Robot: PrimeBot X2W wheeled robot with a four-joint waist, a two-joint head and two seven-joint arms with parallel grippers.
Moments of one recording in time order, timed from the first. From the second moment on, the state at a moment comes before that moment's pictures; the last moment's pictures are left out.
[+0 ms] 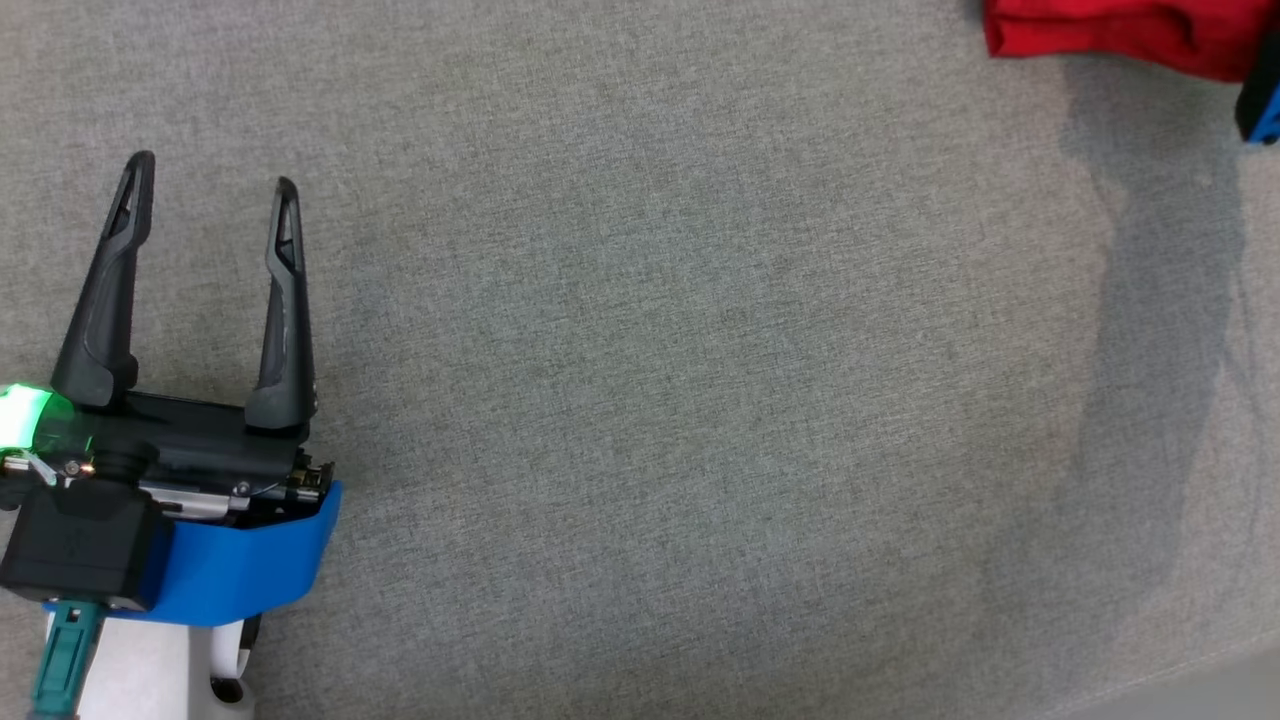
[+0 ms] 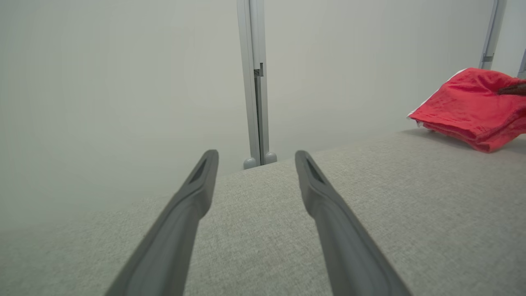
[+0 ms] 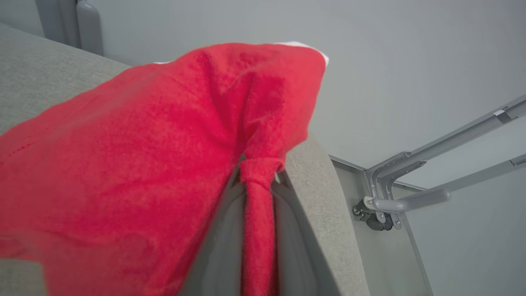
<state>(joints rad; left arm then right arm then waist) -0.25 0.21 -0.05 -0.23 0.03 -0.11 -0.26 -1.27 -0.46 0.40 1.15 0.24 0.13 -0.24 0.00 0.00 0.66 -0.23</state>
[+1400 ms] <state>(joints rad) -0.01 0.09 0.04 0.06 -0.07 -0.07 -0.26 -0.51 -0.15 0.09 0.52 0.13 0.13 -0.26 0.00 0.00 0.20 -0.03</state>
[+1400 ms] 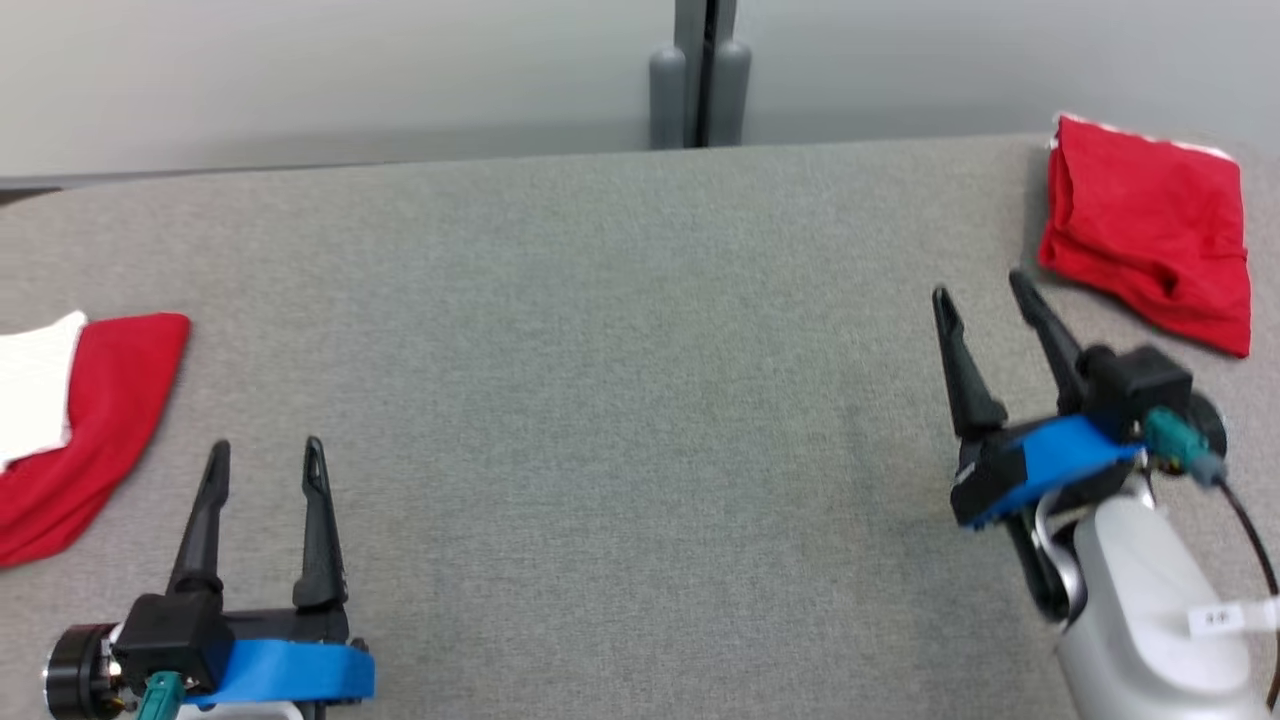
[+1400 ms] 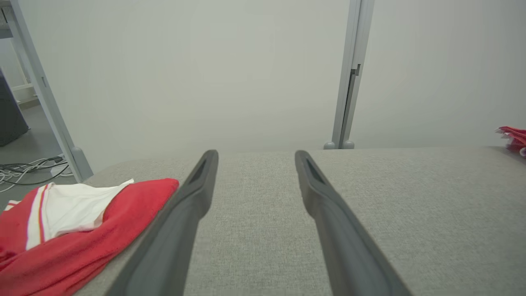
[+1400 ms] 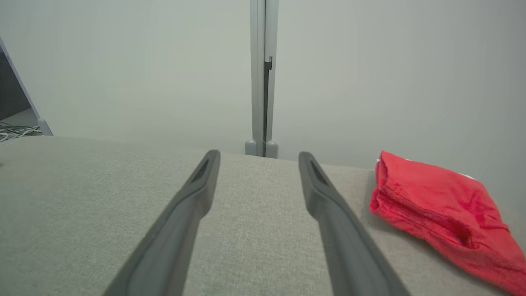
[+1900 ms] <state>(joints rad) 0.06 0.06 0.05 0.19 -0.07 -0.10 -0.26 -0.13 -0.07 0.03 0.31 0.15 0.13 -0.26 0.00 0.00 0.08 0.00</state>
